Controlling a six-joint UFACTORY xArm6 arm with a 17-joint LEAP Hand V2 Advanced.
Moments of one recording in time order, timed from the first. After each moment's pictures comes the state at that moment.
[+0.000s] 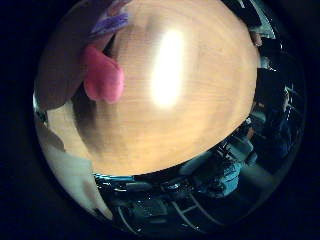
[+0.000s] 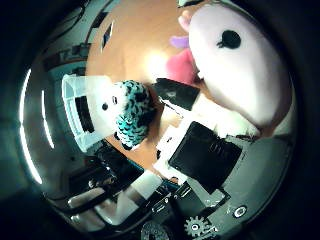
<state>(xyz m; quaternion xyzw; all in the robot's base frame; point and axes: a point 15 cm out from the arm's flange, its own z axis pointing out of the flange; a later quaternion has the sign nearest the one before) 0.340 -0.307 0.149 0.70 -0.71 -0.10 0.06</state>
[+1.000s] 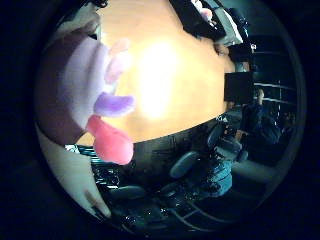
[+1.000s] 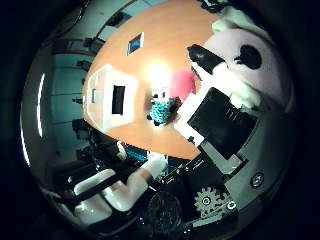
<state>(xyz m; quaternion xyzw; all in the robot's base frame) 0.317 -0.248 0.375 0.73 -0.68 0.02 0.00</state>
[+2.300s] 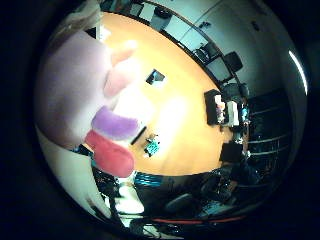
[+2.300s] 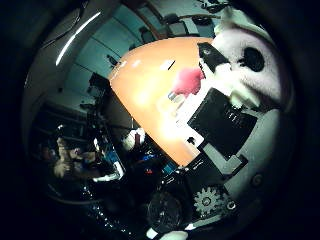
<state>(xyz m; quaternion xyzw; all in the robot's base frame) 0.361 0.237 0.551 0.87 -0.45 0.07 -0.17</state>
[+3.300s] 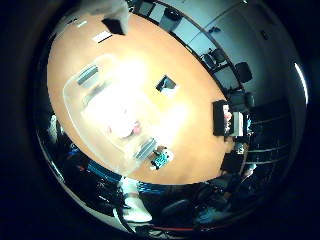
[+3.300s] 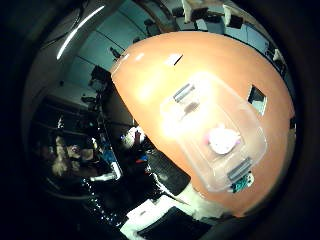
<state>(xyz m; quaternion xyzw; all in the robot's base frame) 0.382 0.253 0.514 0.89 -0.44 0.05 -0.14</state>
